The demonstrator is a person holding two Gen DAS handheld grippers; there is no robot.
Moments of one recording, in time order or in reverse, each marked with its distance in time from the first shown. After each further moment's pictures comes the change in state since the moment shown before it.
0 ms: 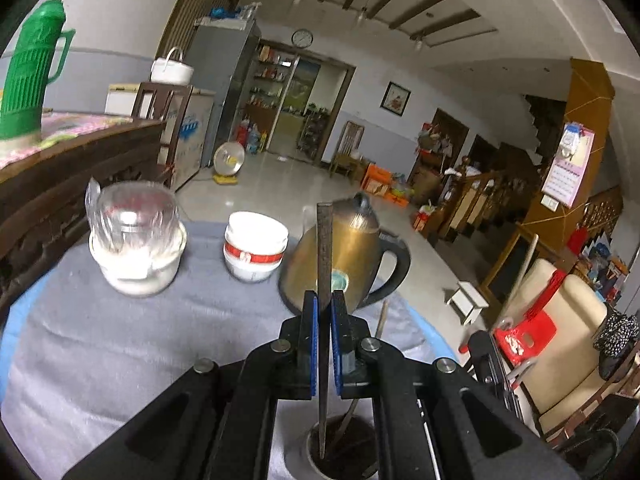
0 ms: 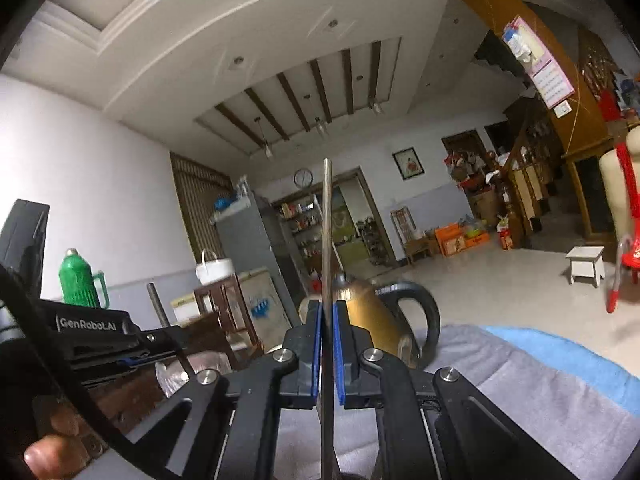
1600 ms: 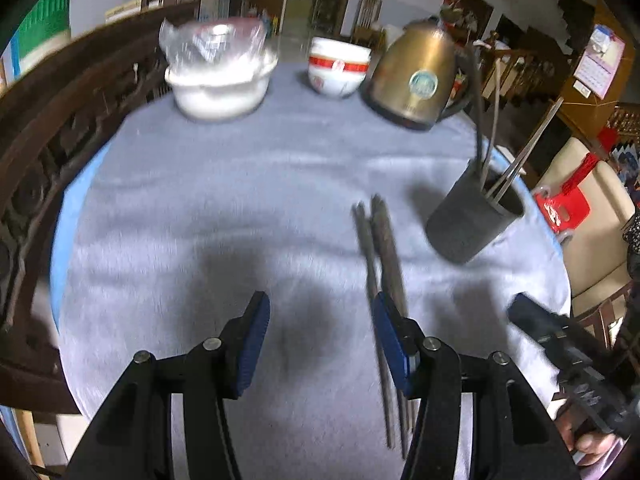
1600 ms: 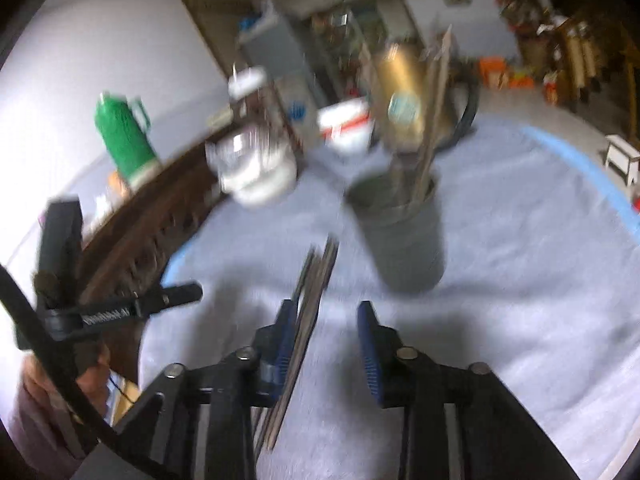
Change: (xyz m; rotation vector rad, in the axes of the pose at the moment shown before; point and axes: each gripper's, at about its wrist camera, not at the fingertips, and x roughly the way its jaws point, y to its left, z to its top) left arm -0.059 0.131 -0.122 0.098 0.500 0.114; right arm -0.075 0.013 -0.106 -0.021 0.783 0.135
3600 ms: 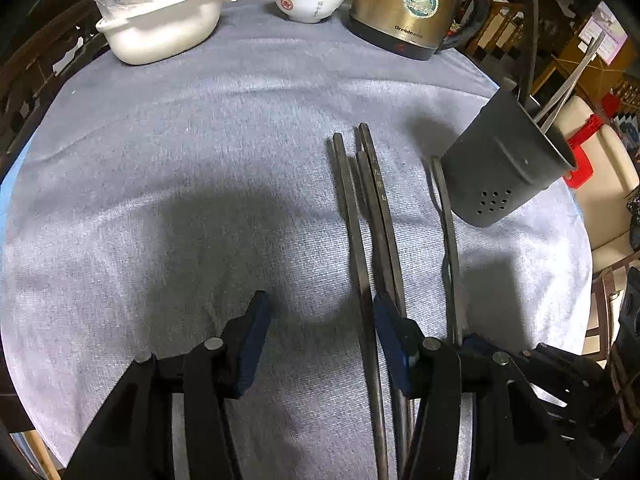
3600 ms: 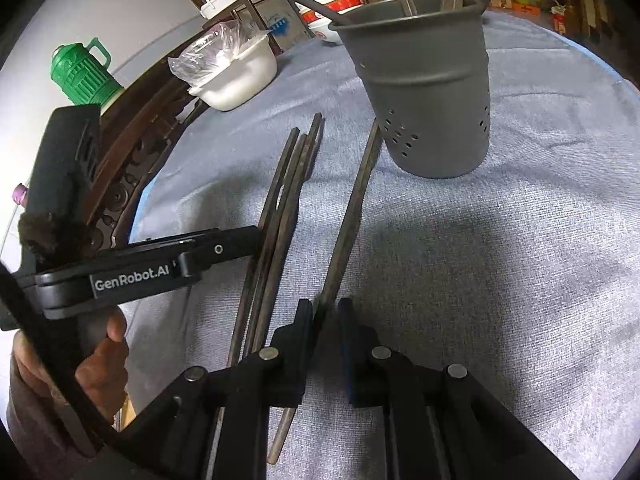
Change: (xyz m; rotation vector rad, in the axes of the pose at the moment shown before) left arm 0.092 -0.033 0.008 0.061 0.188 -0.023; right arm 0.073 -0.008 -0.024 0.071 0.290 0.002
